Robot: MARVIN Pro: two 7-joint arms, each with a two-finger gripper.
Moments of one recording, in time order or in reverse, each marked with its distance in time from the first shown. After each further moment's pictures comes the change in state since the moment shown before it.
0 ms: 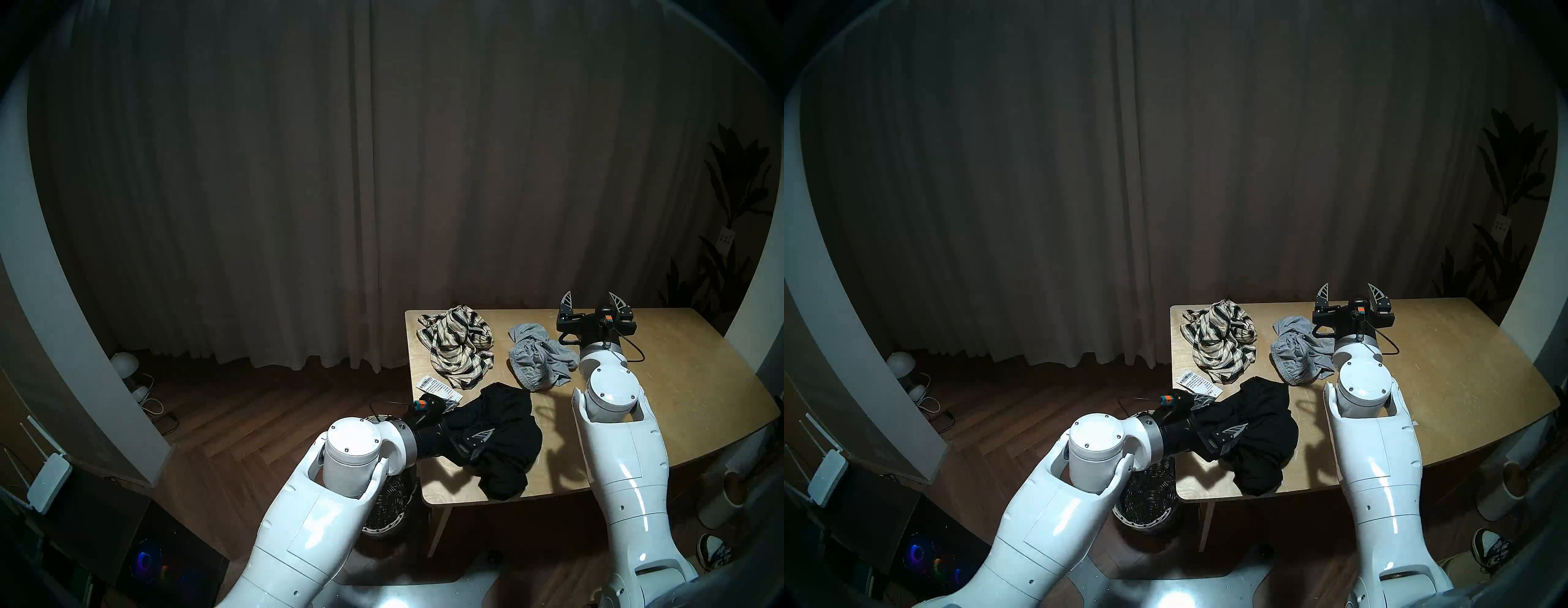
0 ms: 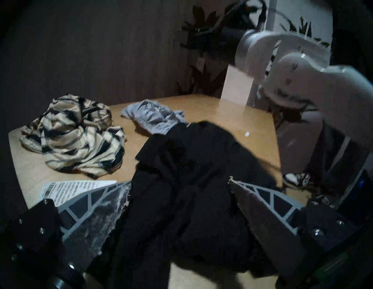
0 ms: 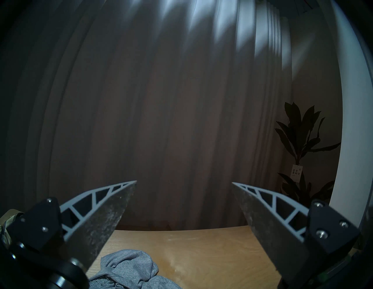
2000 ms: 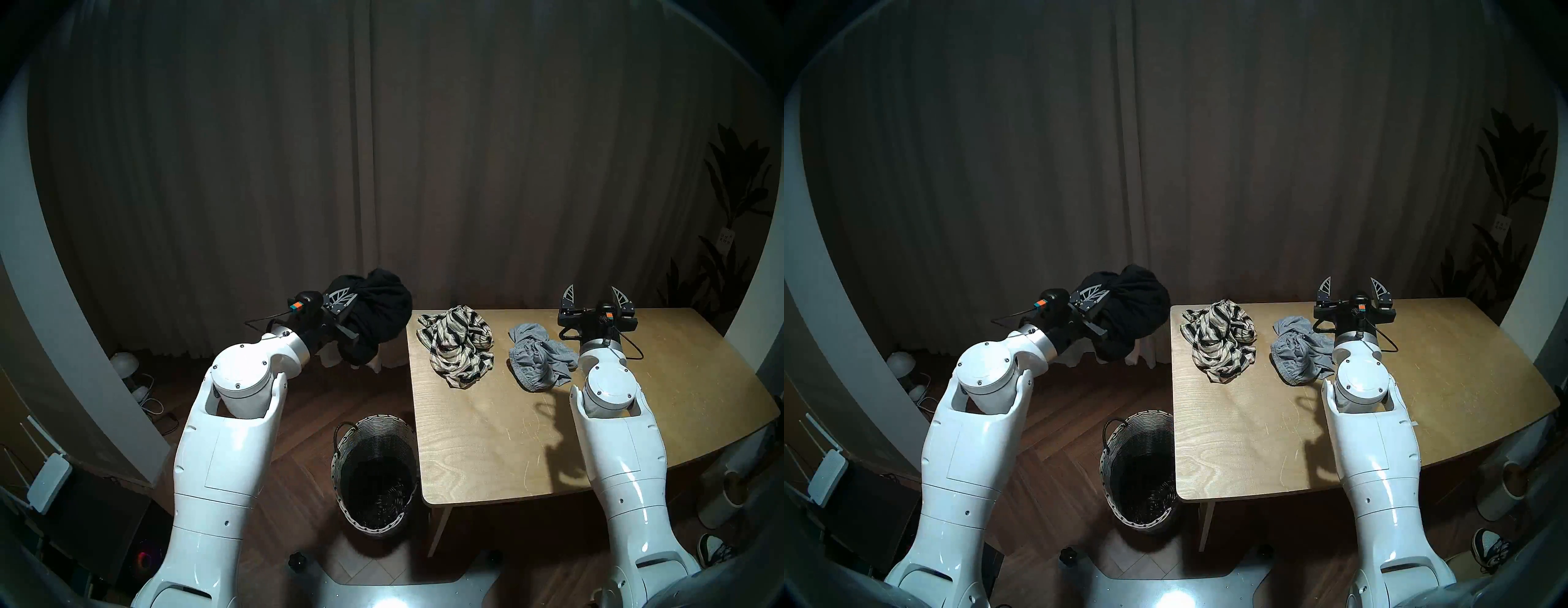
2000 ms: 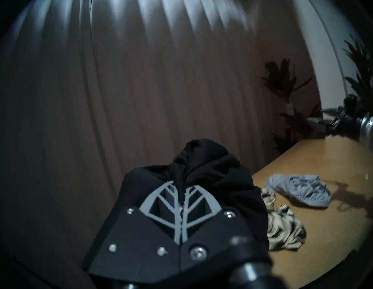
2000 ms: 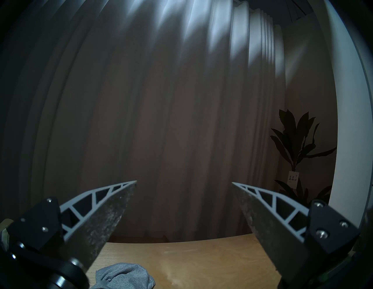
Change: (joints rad) left arm -0.120 0.086 -0.414 -0.100 -0.027 -0.161 0.123; right arm 0.025 0.015 -0.018 0.042 0.013 -0.064 -0.035
